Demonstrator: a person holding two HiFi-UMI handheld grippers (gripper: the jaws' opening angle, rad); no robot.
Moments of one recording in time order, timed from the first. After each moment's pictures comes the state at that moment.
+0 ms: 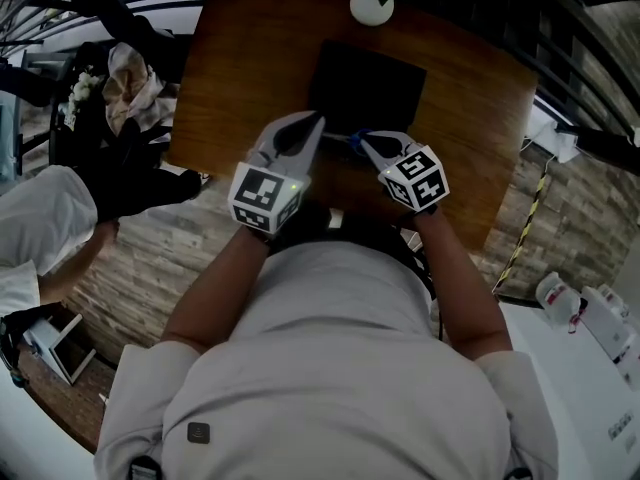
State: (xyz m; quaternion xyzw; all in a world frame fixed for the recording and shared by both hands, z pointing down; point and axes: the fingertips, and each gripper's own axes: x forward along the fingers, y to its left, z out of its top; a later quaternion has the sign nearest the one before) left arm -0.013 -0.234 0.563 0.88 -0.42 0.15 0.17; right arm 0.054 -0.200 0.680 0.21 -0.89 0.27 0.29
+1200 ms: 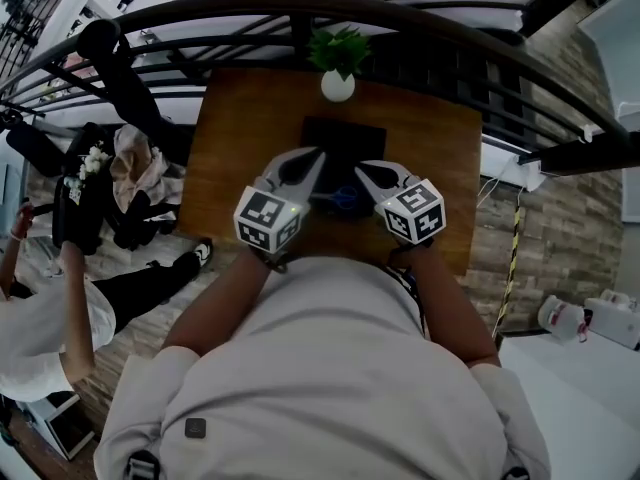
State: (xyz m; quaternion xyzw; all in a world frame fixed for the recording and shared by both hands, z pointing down) left arm 0.016 -0.227 0.430 0.92 -0.36 0.08 0.12; right arm 0.072 -0.209 0.493 0.32 -0.91 0.20 0.19
